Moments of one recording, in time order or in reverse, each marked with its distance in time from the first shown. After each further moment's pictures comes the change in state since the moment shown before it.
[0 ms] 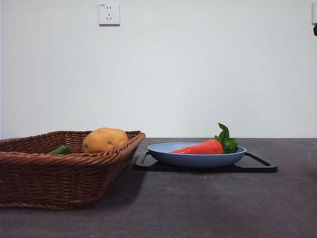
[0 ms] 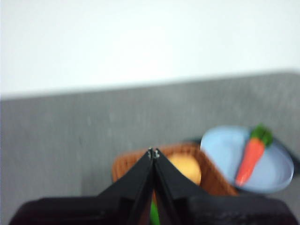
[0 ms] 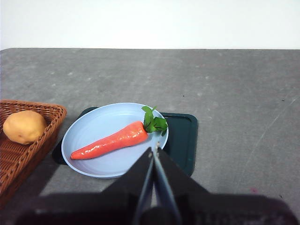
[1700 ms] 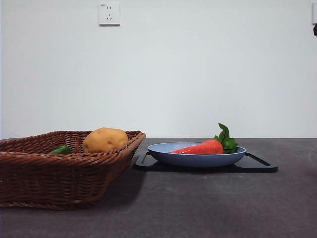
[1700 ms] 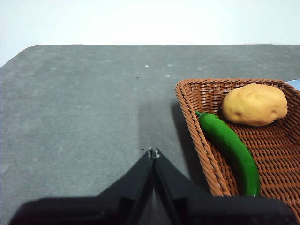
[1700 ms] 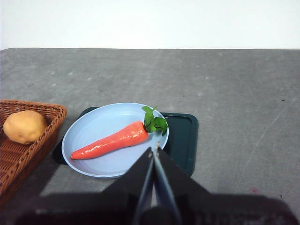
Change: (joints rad) left arm 0.223 -0.396 -0.572 0.110 -0.005 0.026; right arm 0.000 0.000 0.000 0.000 0.000 0.000
